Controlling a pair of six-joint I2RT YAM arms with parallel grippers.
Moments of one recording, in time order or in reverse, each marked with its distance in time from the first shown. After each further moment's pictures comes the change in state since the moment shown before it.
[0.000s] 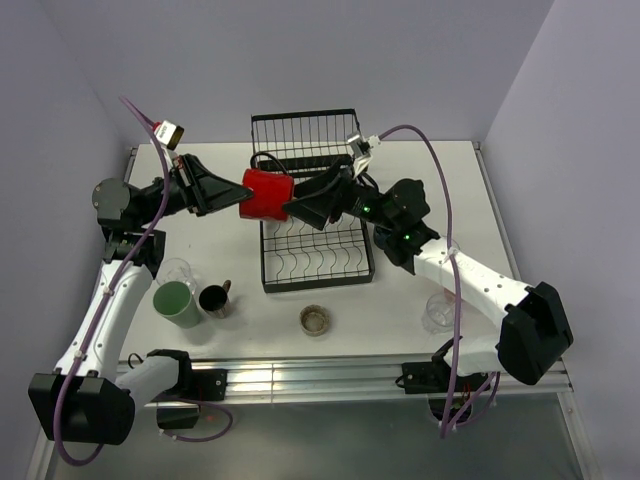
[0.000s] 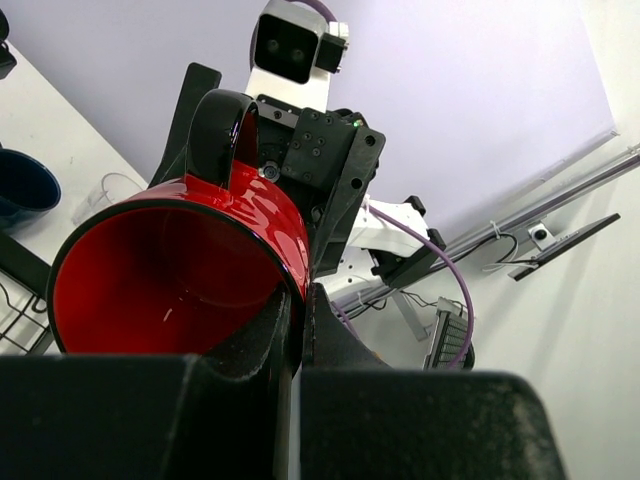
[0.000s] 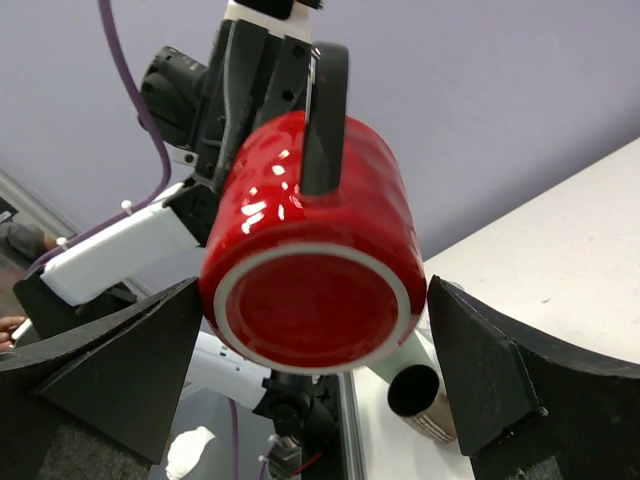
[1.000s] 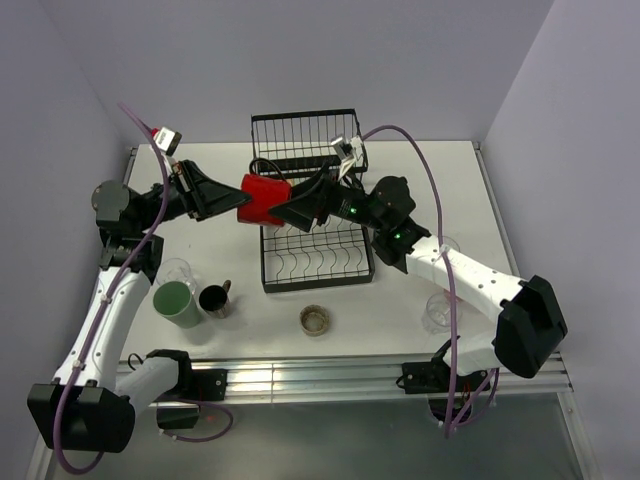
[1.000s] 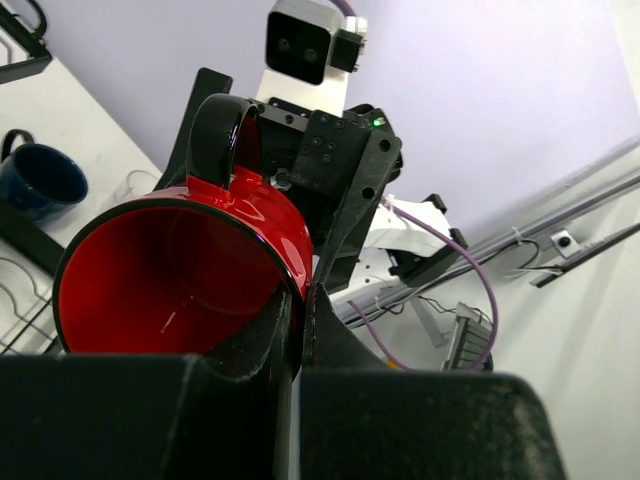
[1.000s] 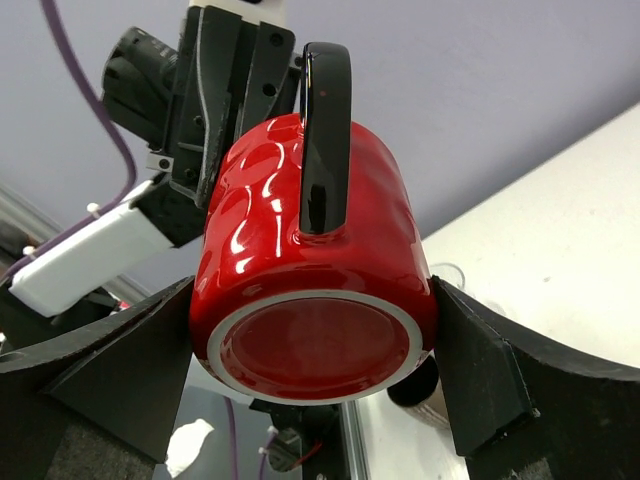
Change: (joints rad) left arm 0.009 -0.035 -0.025 -0.089 -0.012 0.089; right arm 0.066 0.042 0.057 -0.087 0.048 -0.043
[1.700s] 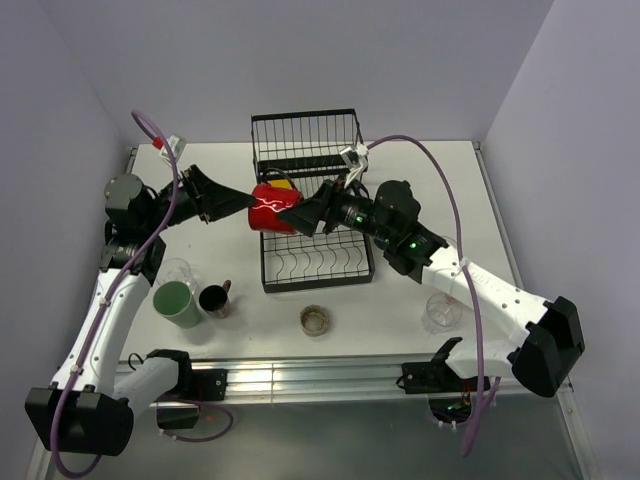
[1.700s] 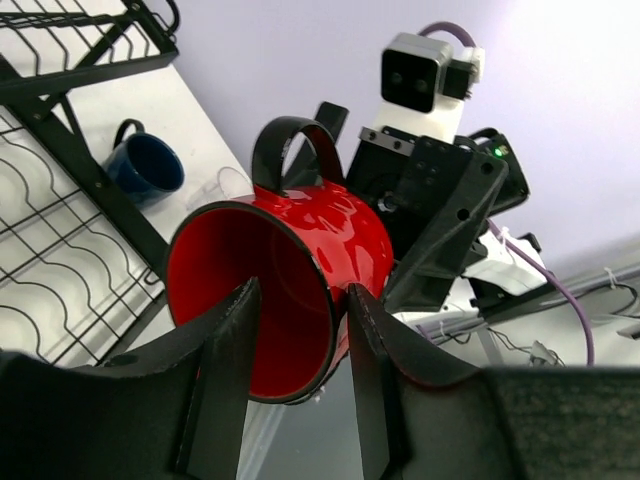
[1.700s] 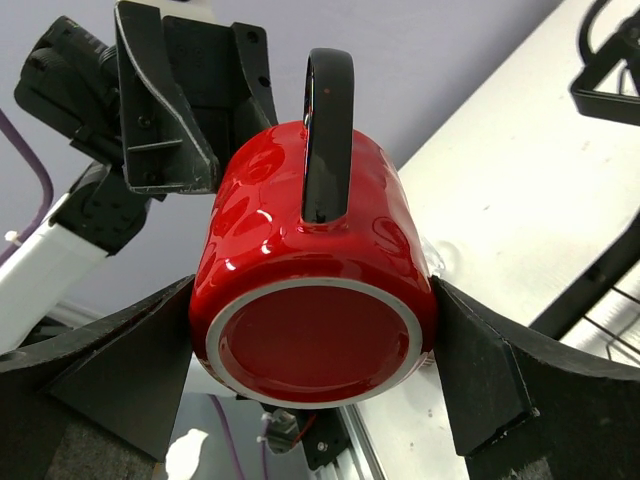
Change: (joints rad) left arm -0.016 -0.019 0.014 -0.359 -0.136 0.317; right arm 0.026 -0.130 -0.016 -0.344 0.183 -0.047
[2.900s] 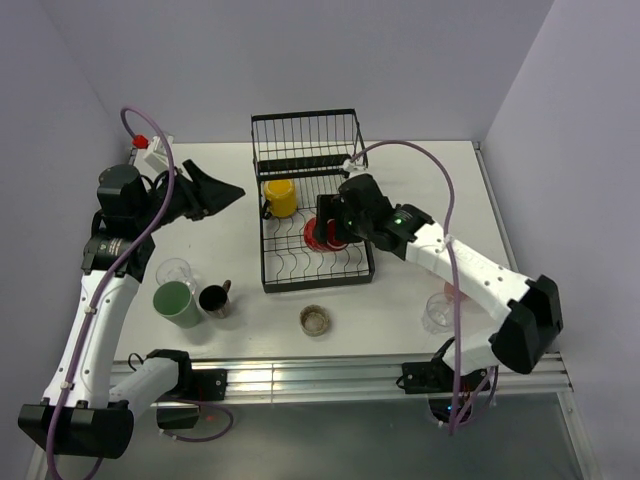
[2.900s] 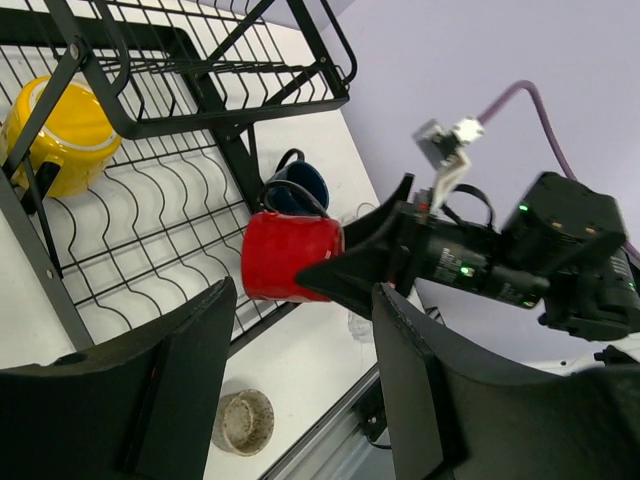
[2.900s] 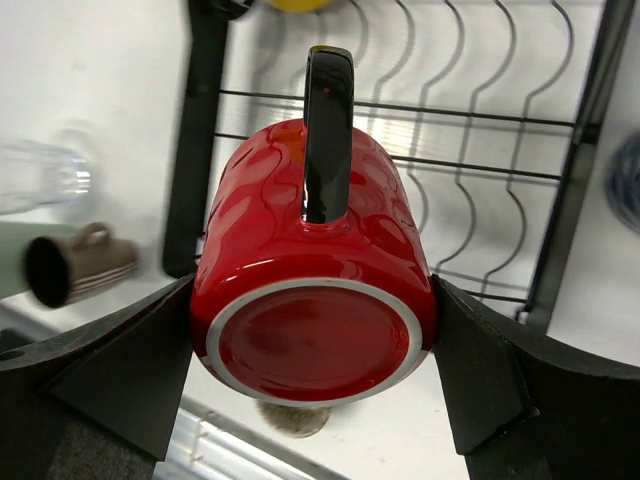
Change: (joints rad) left arm 0.001 -0.015 0.172 -0.466 -0.320 0.309; right arm -0.005 0.117 0.211 -0.864 0.512 -0.204
